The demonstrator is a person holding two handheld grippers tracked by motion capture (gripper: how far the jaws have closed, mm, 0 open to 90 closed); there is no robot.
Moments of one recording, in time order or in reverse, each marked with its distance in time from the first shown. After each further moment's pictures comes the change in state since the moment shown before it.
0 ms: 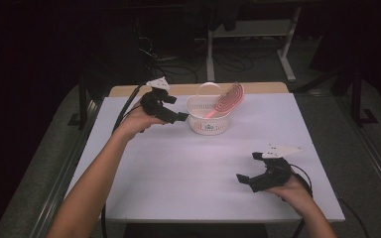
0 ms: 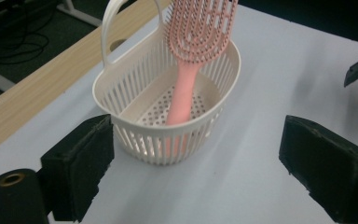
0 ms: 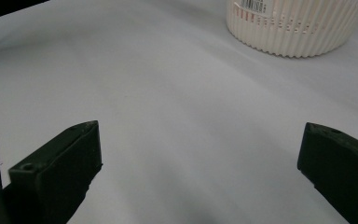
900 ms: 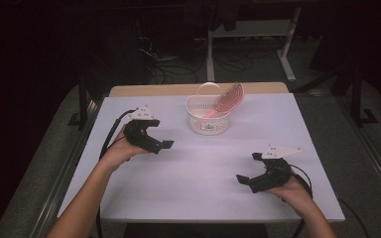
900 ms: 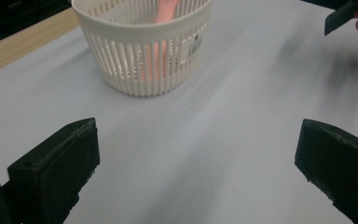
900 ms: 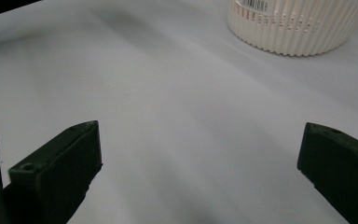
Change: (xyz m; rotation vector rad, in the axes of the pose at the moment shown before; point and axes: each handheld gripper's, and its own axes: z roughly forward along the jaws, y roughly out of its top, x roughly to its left) left arm -0.039 -0.080 -0.028 -0.035 0.038 -0.043; right arm 0.002 0.000 0.000 0.005 -0.005 -0.002
